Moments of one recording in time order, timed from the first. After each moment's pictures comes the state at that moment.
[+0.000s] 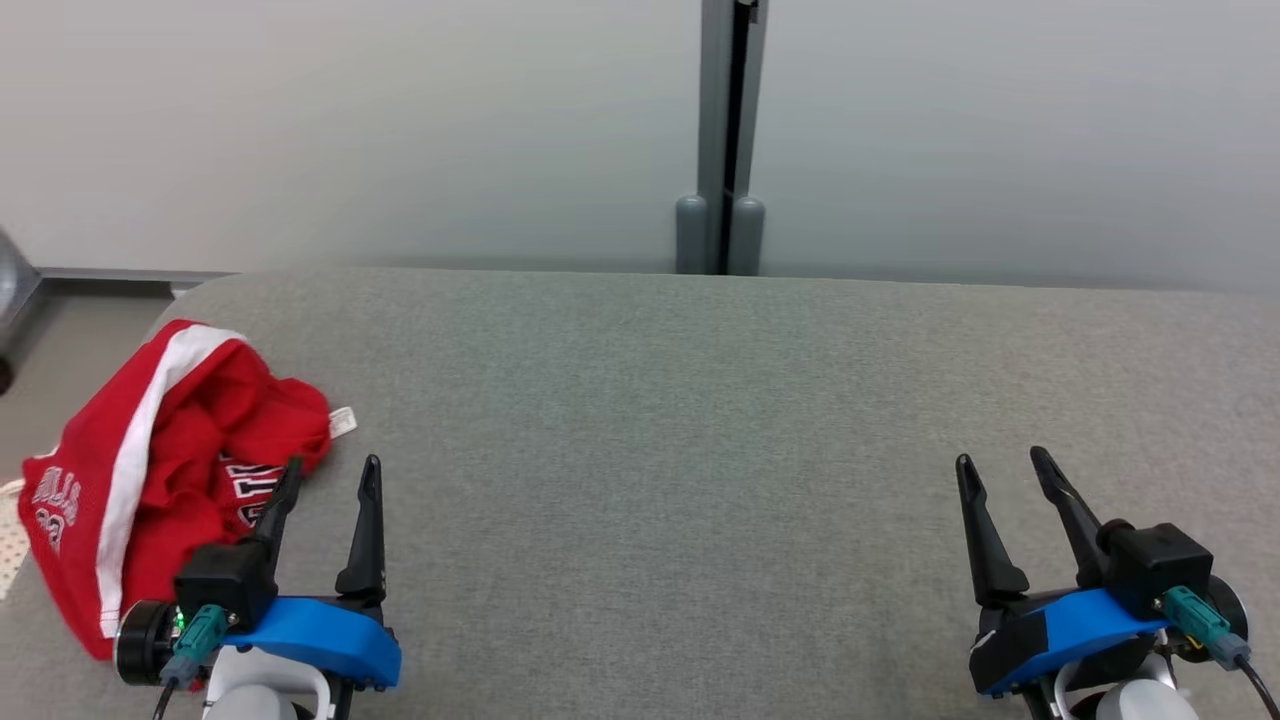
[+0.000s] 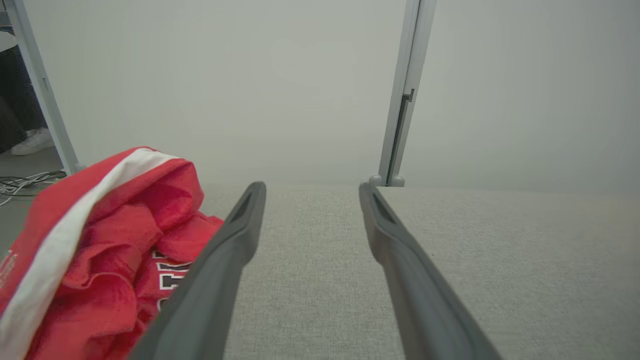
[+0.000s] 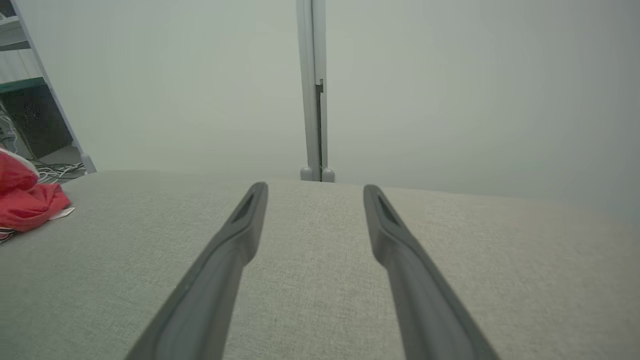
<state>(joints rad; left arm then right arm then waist) -0.16 0.15 -0.09 0.41 -0.21 -0.13 -0.26 -0.10 -0.06 -0.02 0.24 0.10 0.13 -0.19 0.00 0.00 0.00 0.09</state>
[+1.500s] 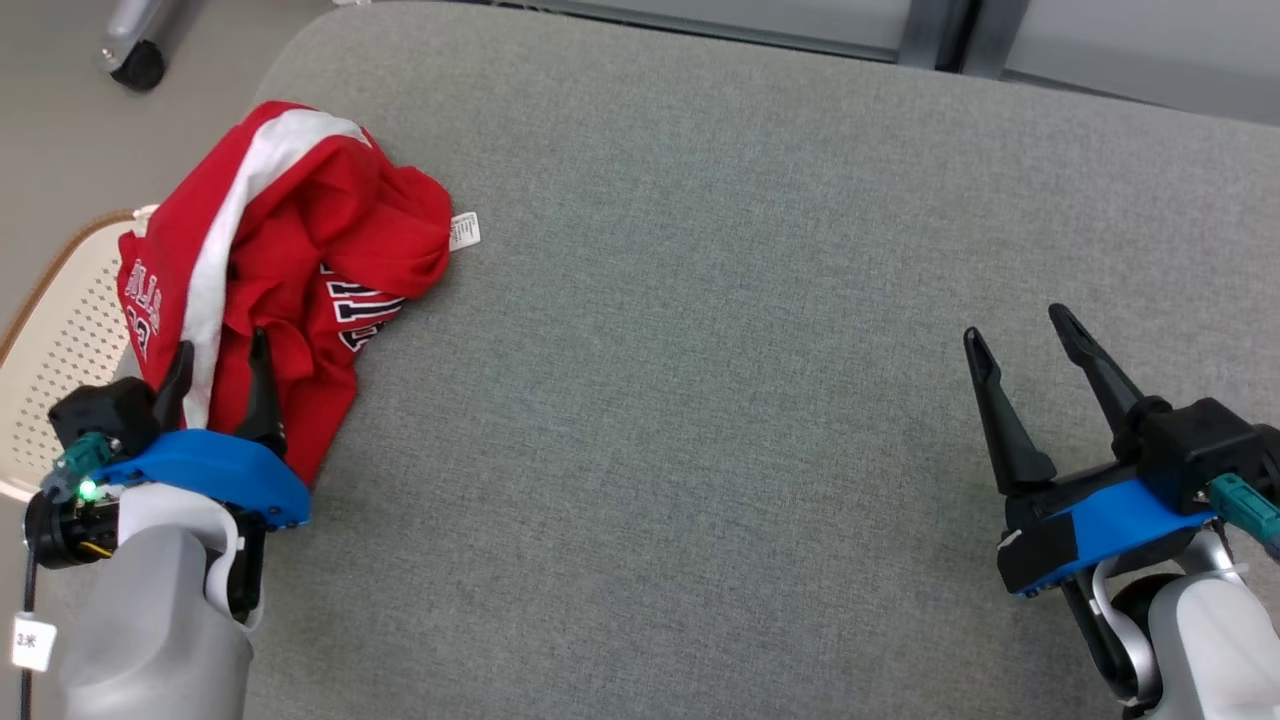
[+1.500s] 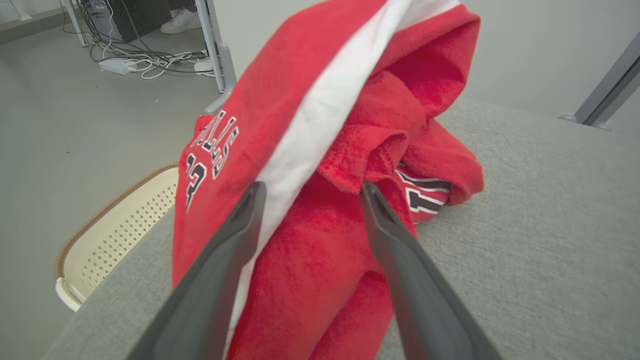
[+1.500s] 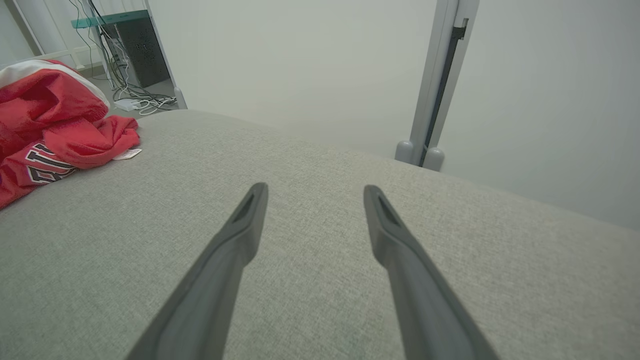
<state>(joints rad) -0.52 0.20 -0.02 0.82 -0.33 -0.13 -0.25 -0.21 -0.17 0.06 0.01 0.10 0.13 -0.03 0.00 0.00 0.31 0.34</state>
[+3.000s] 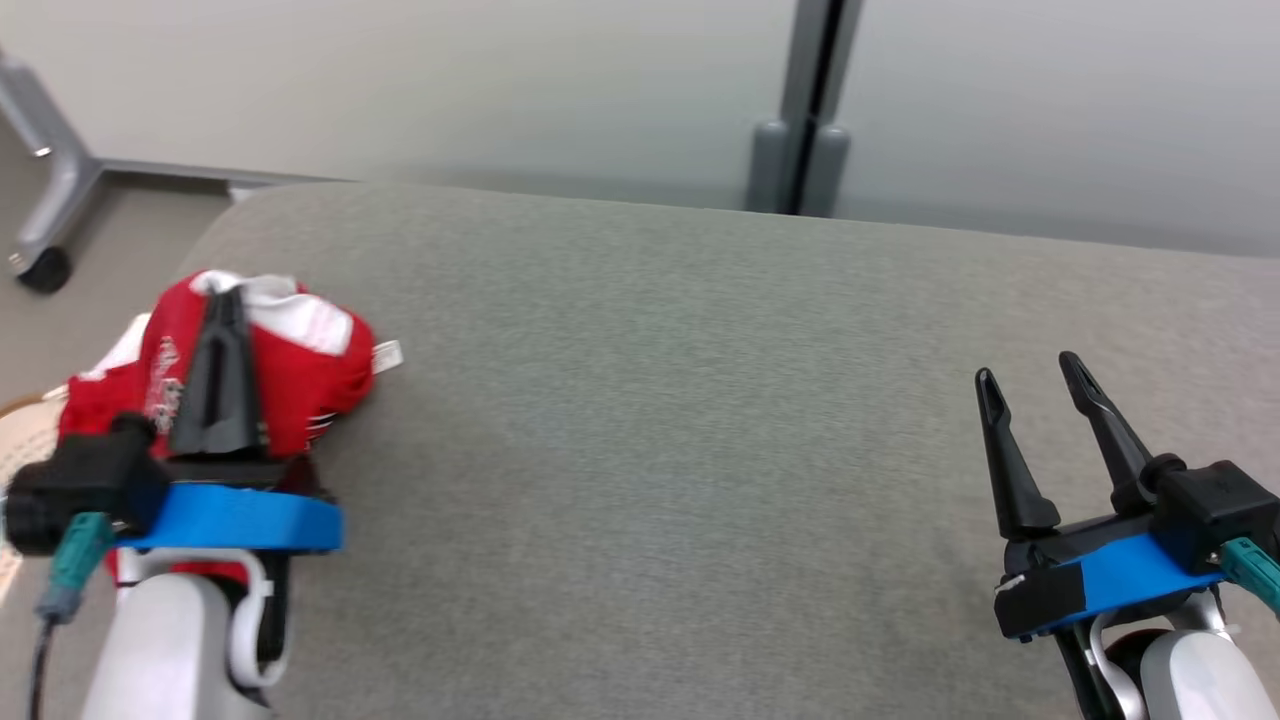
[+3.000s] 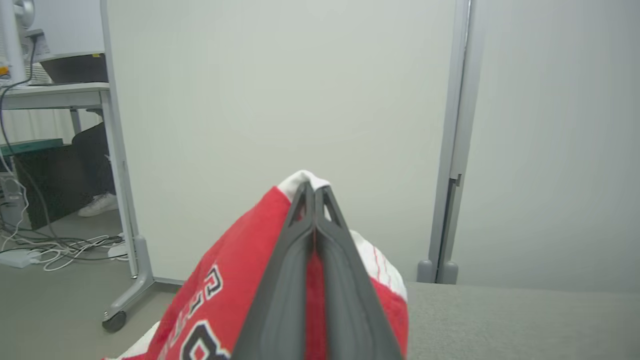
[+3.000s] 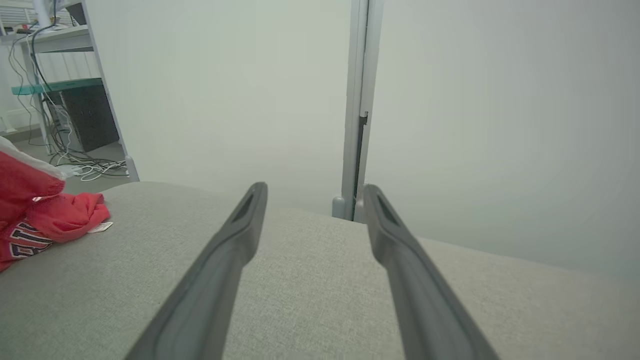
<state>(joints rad) -0.26 0.21 -0.02 0.17 -0.26 -0.08 -0.24 -0.13 -0.11 0.01 -0.01 0.11 0.13 -0.09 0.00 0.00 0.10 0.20</state>
